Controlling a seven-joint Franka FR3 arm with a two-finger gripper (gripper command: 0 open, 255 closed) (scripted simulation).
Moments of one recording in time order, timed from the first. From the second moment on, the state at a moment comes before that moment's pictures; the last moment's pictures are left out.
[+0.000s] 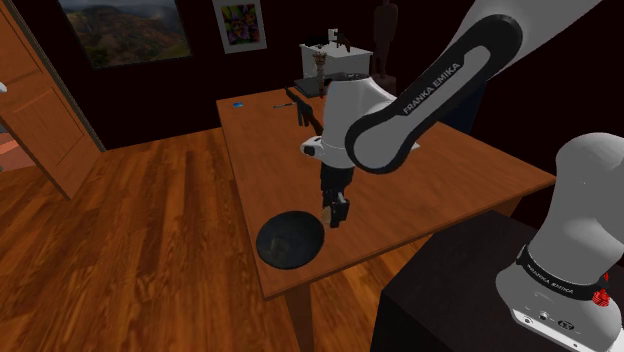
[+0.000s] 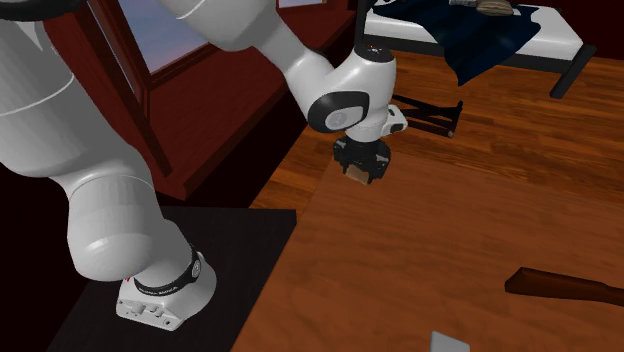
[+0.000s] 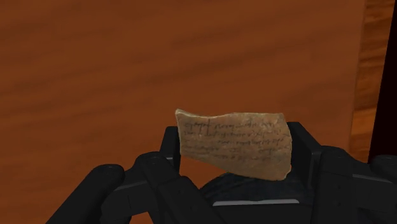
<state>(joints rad) 0.56 -0.04 -0.04 -2.49 0.16 2.56 -0.68</state>
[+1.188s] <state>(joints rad) 0.59 -0.06 0.01 -2.31 0.12 2.36 -0.56</state>
